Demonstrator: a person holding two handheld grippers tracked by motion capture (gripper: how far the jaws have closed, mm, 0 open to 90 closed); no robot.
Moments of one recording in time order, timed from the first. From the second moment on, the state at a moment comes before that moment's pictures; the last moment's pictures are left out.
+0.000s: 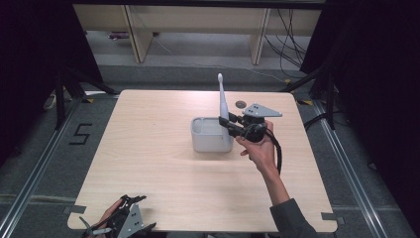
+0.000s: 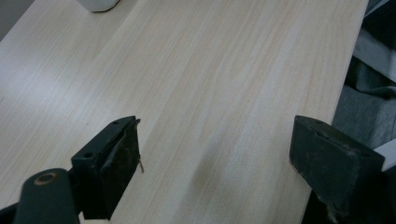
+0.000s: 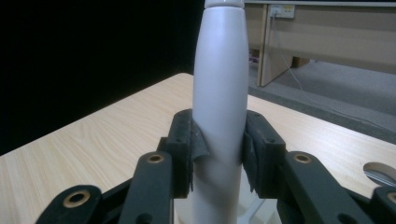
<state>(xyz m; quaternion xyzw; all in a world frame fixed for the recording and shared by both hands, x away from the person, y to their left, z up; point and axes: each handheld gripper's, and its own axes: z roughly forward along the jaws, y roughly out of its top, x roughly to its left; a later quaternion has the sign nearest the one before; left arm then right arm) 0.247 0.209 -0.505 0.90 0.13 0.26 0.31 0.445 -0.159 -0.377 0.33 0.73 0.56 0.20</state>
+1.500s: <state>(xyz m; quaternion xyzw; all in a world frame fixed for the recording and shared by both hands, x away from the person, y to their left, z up) 0.247 0.208 -0.506 0.90 0.13 0.27 0.31 0.504 -0.117 -0.409 0.35 0.77 0.48 0.22</state>
